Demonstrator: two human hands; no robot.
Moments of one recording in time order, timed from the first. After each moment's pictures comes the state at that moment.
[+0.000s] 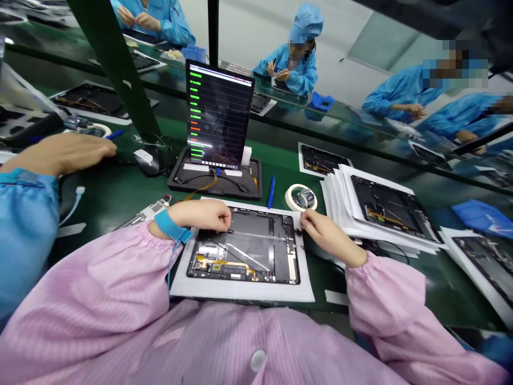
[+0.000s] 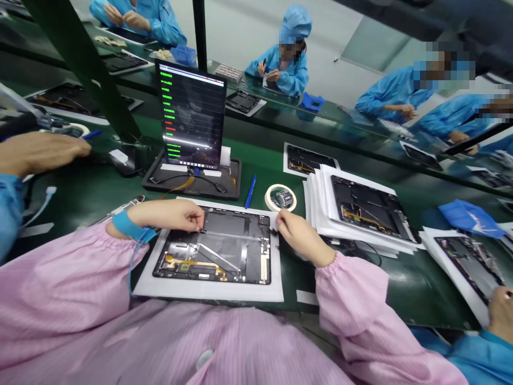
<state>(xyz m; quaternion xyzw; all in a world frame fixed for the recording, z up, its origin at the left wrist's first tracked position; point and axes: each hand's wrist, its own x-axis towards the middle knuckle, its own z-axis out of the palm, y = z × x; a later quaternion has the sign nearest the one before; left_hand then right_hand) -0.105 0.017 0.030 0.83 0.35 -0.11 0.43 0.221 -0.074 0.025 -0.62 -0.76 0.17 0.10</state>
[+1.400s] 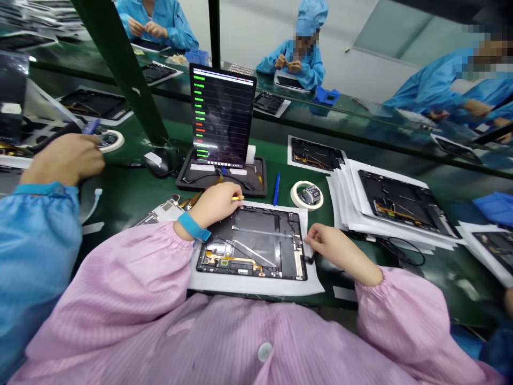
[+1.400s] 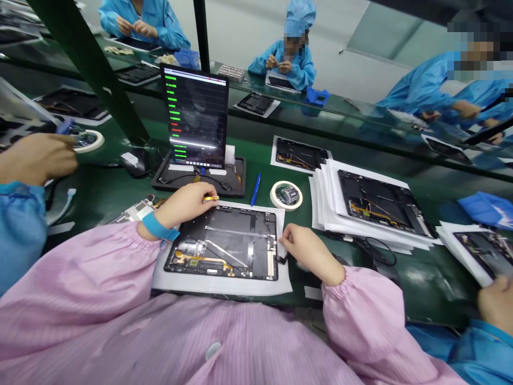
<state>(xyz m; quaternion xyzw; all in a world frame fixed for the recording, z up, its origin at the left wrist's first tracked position) -0.090 0.018 0.013 0.85 0.46 0.16 0.19 0.206 -0.102 0.019 -0.70 -0.67 0.24 0.01</state>
